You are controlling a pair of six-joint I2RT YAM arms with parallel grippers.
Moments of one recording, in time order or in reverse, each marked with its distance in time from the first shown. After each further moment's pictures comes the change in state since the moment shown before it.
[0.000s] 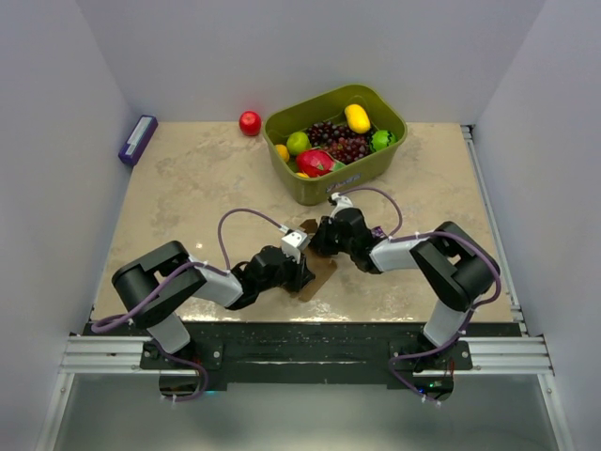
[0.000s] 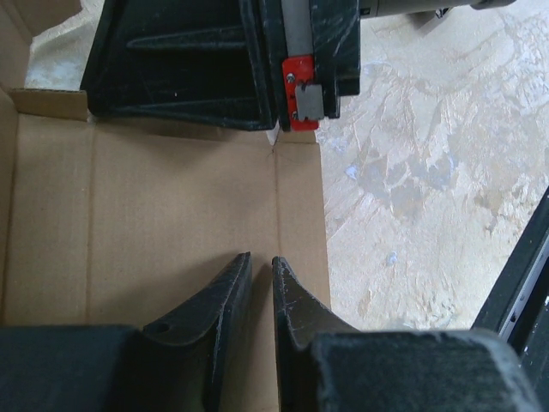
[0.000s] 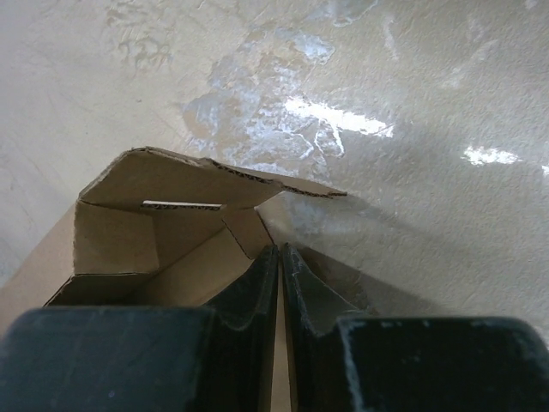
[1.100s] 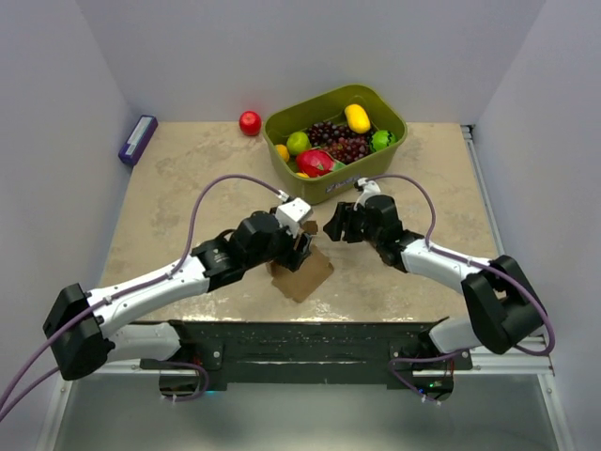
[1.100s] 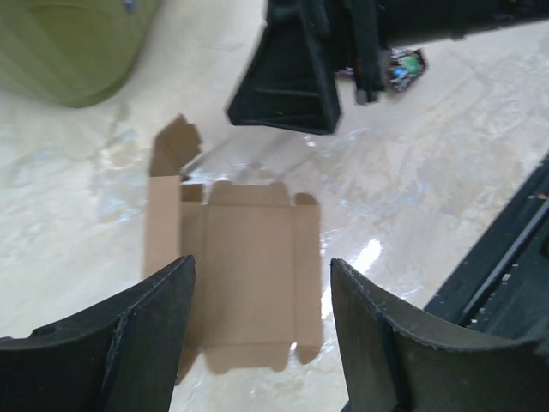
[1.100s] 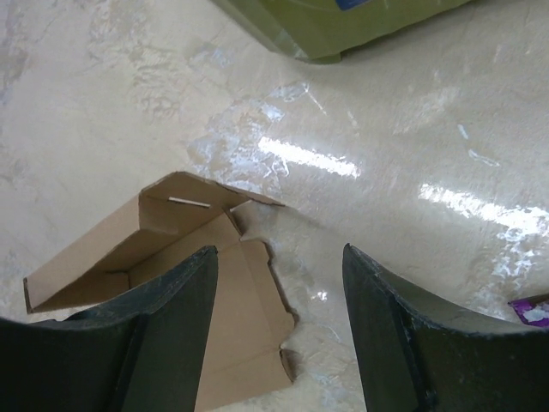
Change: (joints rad) left arm -0.006 -0.477 0.380 -0.890 -0.132 0.248; right arm -0.141 -0.333 -0.026 -0.238 -0.029 -0.140
